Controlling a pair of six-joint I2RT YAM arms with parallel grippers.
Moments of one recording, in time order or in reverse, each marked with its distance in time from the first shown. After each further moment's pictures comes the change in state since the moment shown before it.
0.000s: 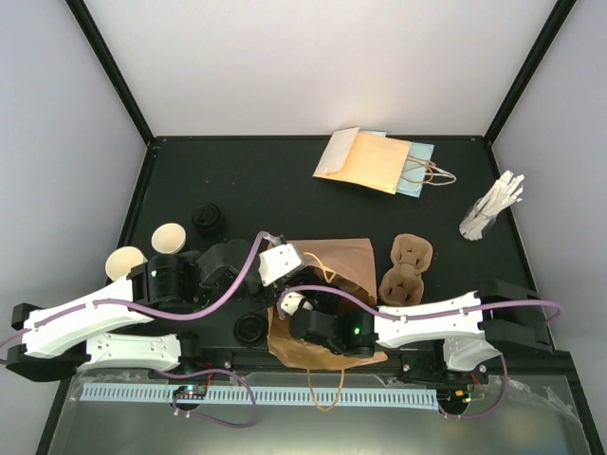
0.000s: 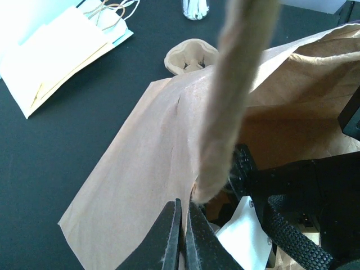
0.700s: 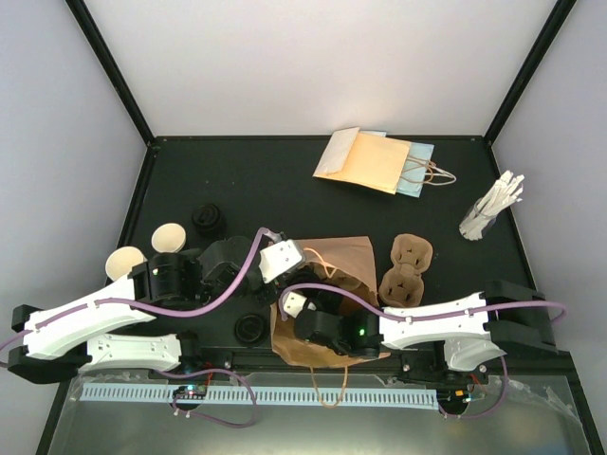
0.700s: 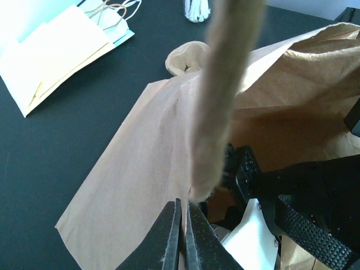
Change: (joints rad) left arm 0.027 0.006 0.000 0.011 0.020 -0.008; right arm 0.002 -0.034 -0.037 0.047 -0.012 -0.056
